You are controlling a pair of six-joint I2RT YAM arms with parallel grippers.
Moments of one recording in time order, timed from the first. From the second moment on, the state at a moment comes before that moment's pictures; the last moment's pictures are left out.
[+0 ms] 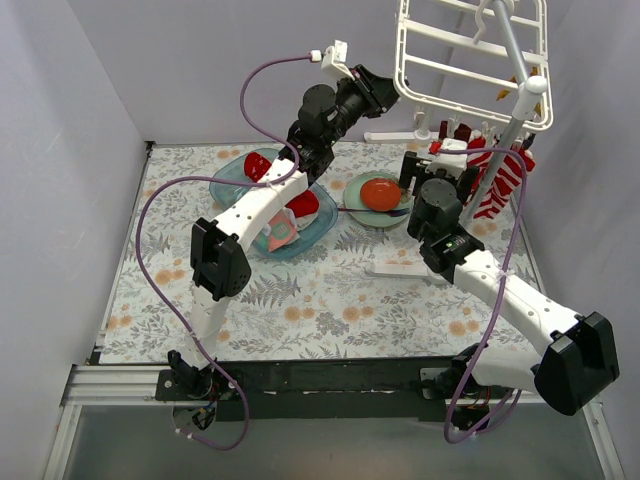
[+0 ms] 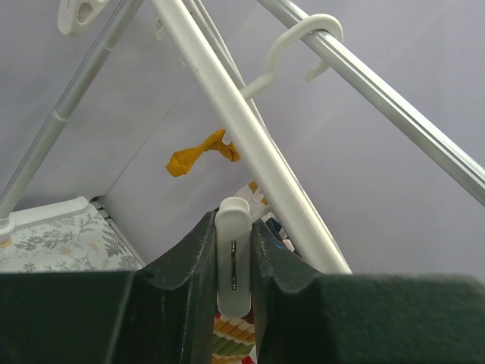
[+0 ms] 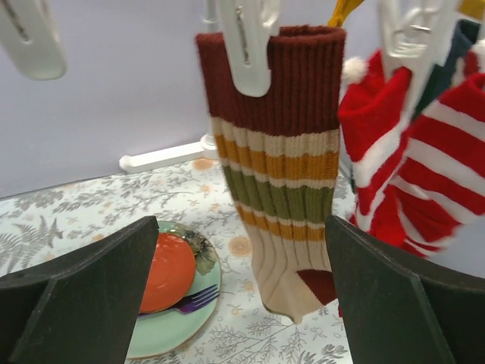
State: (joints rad) left arm -0.68 2.17 2.23 0.28 0.12 -0.81; right arm 0.60 1.20 0.92 0.33 0.88 -0.04
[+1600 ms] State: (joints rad) left arm -0.68 2.13 2.15 0.32 0.19 -0.81; right arm 0.58 1.22 0.92 0.15 0.82 -0.03
